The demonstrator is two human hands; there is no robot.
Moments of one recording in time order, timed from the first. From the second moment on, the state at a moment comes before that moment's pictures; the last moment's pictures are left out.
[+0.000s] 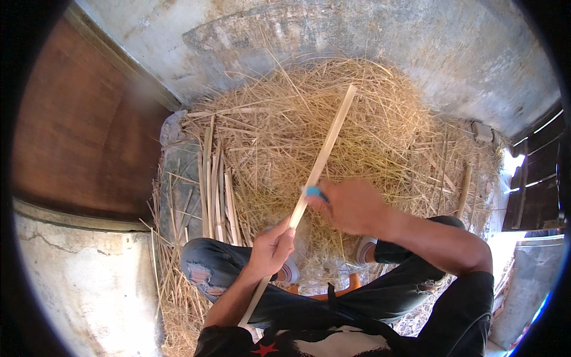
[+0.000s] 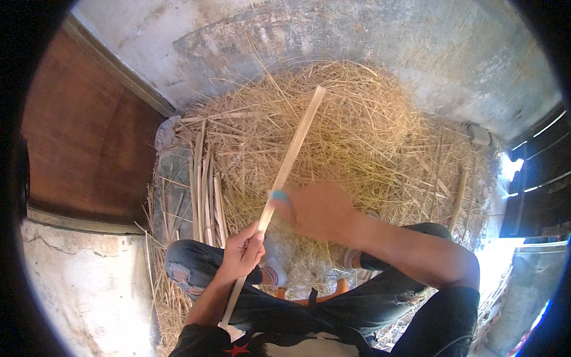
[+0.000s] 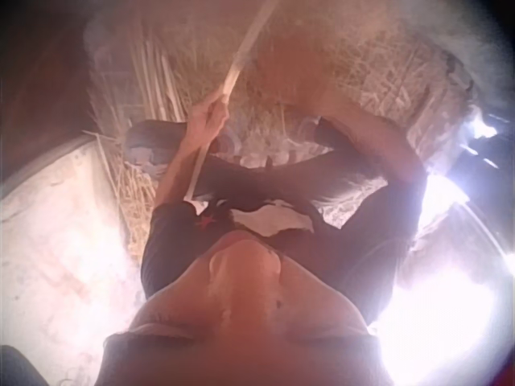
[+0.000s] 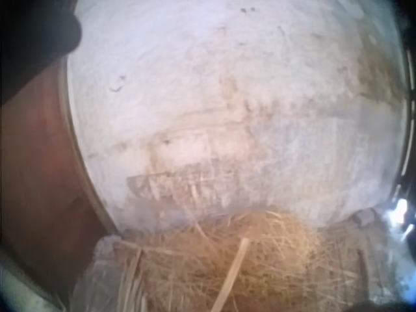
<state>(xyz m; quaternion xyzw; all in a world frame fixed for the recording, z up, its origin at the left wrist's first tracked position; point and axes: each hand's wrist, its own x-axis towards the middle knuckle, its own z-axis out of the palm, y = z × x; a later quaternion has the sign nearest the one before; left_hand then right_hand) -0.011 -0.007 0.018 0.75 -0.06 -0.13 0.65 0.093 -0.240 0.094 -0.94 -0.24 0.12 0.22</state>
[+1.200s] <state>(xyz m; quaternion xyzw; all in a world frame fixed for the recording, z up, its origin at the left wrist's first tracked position) -0.021 -0.003 0.003 0.74 -0.06 -0.12 0.66 0.148 -0.267 0.059 -0.83 -0.01 0.12 0.54</state>
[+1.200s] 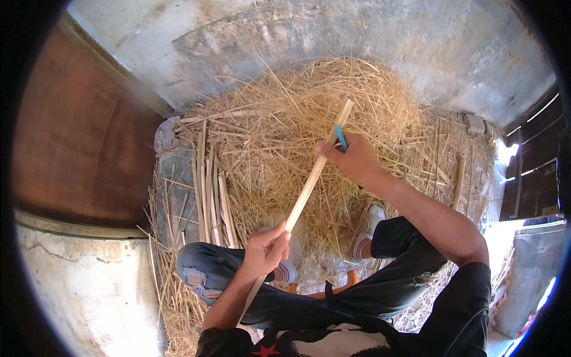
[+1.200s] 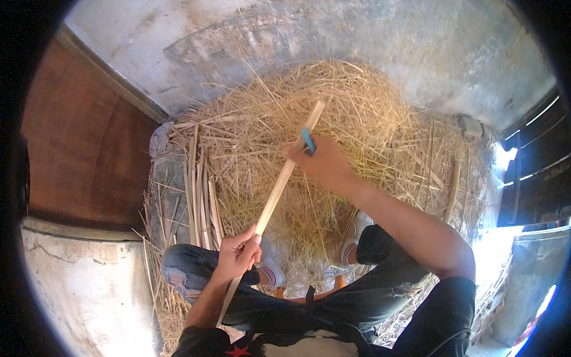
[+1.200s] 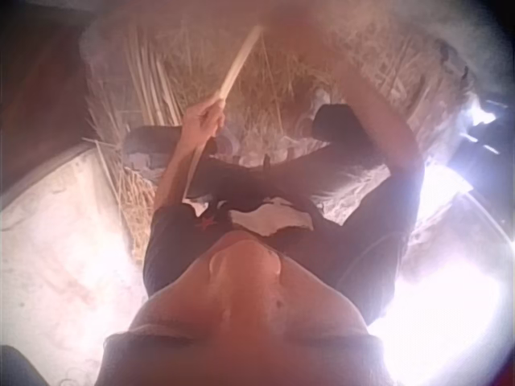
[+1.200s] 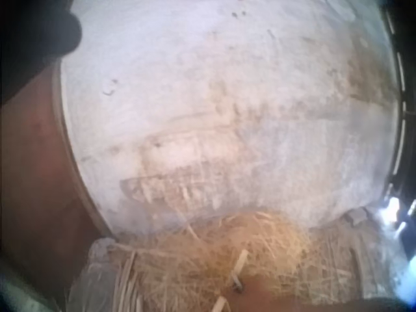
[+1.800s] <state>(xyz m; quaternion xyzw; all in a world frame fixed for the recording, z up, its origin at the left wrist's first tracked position) -0.011 -0.011 0.012 0.82 -0.11 -0.03 0.56 0.145 -0.251 0.055 -0.84 -0.02 0.10 0.53</state>
